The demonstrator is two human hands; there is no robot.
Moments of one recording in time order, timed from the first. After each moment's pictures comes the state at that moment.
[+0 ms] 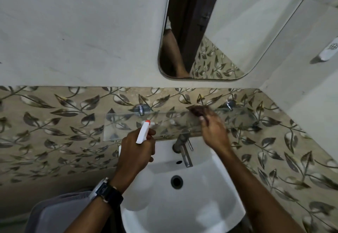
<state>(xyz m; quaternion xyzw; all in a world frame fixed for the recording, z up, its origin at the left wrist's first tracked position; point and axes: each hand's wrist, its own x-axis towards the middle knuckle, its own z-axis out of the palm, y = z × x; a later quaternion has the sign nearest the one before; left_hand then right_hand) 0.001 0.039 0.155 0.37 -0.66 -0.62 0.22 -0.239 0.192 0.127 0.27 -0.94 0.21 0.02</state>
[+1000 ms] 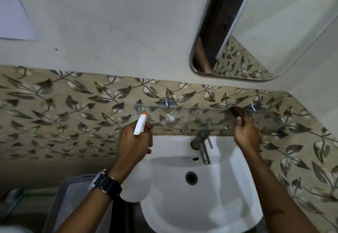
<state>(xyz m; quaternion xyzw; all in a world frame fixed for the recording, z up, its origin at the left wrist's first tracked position) 0.058 0.005 0.162 0.44 -0.62 -0.59 0.26 -0.235 0.200 0.132 0.14 -0.96 0.24 0.06</state>
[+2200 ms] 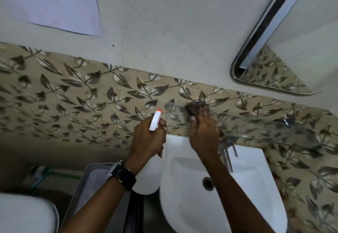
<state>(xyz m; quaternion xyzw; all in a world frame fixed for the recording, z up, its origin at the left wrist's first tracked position) 0.106 -0.019 0.168 0.46 -0.64 -0.55 0.28 -0.069 0.054 0.115 0.36 -0.90 0.22 0.09</state>
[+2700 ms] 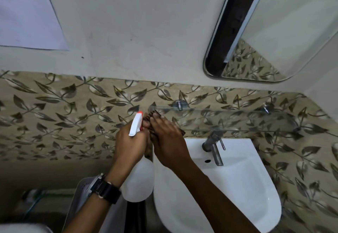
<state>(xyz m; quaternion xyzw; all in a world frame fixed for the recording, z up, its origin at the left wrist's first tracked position) 0.099 -0.008 0.187 0.49 -0.66 -0.50 0.28 -0.023 0.054 0.121 0.57 -0.80 0.18 0.01</state>
